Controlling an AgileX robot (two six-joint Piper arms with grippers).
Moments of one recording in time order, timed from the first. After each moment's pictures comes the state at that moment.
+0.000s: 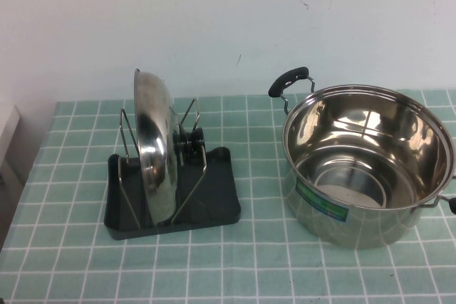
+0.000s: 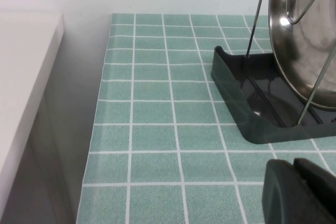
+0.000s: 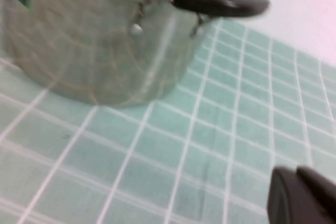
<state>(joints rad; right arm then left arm) 0.08 -0.01 0.00 0.07 0.45 -0.46 -0.07 -0.01 0.02 -0.05 0.35 -0.09</state>
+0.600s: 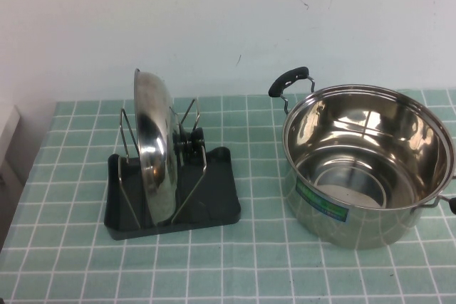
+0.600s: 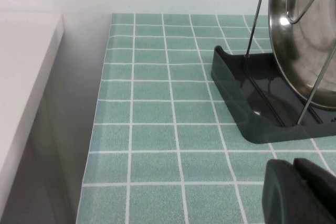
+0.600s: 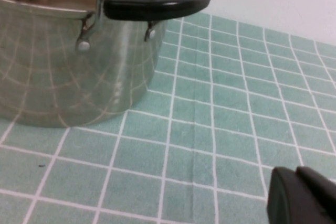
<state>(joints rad) -0.02 -0.01 0.02 0.06 0.43 -0.30 -0.07 -0.01 0.02 -0.05 0.35 -0.09</state>
